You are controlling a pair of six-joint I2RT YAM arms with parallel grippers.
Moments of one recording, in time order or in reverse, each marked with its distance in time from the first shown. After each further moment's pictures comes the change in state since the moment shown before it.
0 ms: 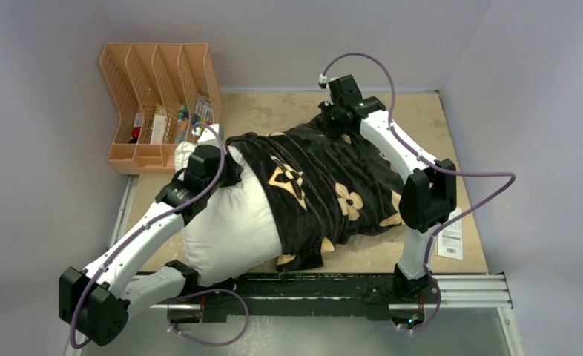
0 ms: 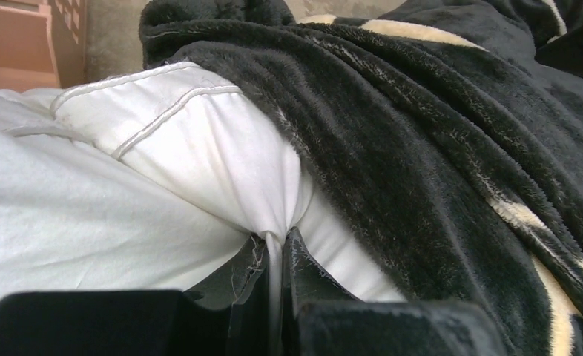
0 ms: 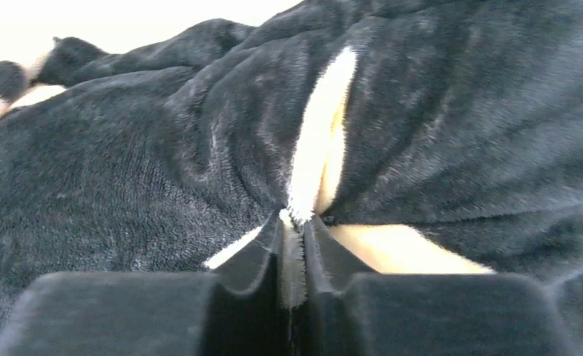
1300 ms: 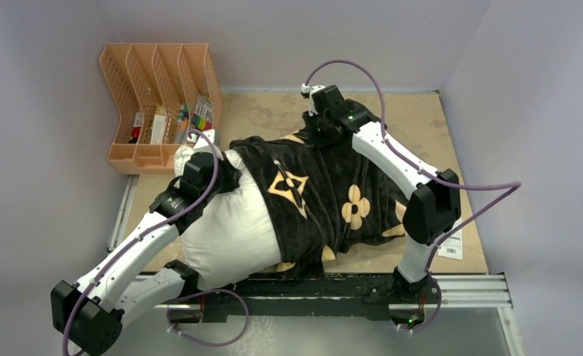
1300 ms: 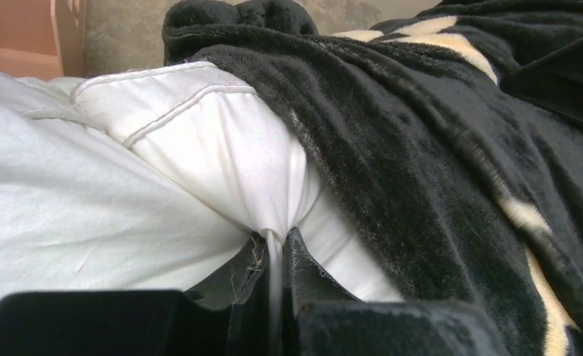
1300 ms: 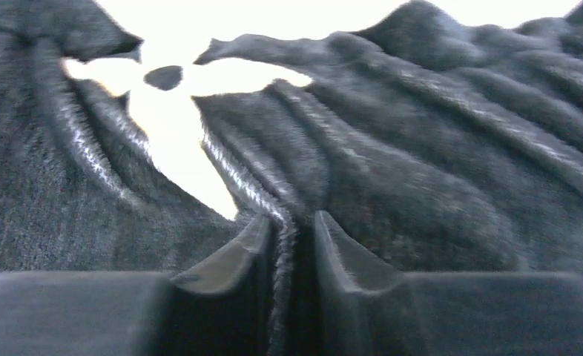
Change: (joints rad) left arm -0.030 -0.105 -0.041 -0.045 -0.035 -0.047; right arm 0.148 -0.092 -0.056 0.006 0.005 0.025
